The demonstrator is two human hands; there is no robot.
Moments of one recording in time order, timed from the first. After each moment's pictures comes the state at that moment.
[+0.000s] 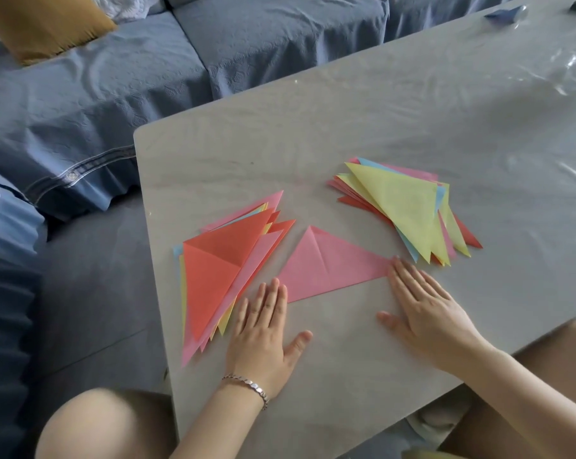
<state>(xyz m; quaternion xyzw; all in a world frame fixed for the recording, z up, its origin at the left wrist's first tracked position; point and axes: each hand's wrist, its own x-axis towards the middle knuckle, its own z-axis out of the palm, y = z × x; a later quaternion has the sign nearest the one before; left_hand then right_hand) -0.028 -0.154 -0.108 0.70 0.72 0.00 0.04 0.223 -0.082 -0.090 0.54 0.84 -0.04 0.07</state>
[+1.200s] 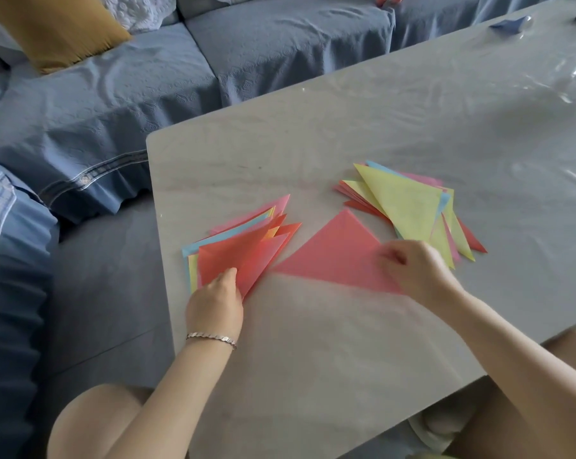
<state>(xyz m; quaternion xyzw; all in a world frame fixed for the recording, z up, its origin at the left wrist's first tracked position) -0.073 -0.121 -0.058 0.54 0.83 0.08 0.05 0.183 -0.034 -0.047 0.62 0.70 -0.31 -0.20</state>
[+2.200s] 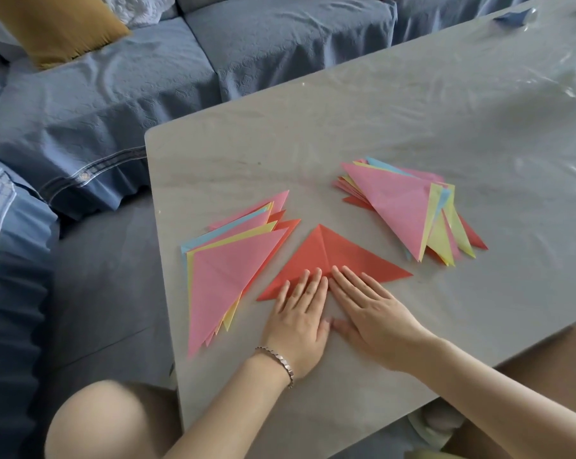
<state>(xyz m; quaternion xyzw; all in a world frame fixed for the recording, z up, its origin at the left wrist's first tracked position) 0.003 -0.129 -0.099 0.77 0.64 0.00 0.05 0.164 -0.086 -0.102 0.42 0.91 -0.03 -0.01</state>
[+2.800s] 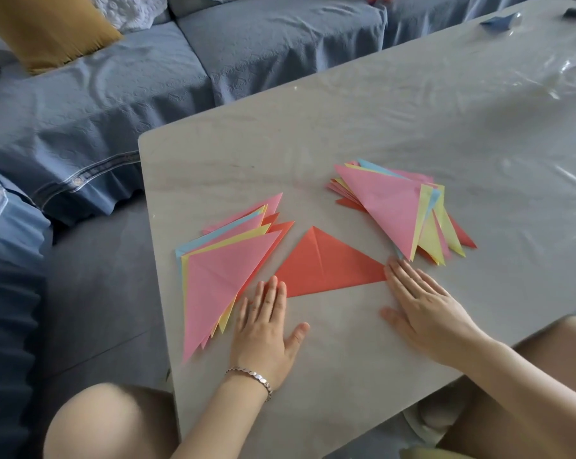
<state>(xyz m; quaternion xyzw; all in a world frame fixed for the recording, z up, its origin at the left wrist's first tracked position) -0.021 -0.148 -0.100 0.67 0.73 -0.04 0.11 0.230 -0.078 -0.092 0.53 0.85 -0.01 0.04</state>
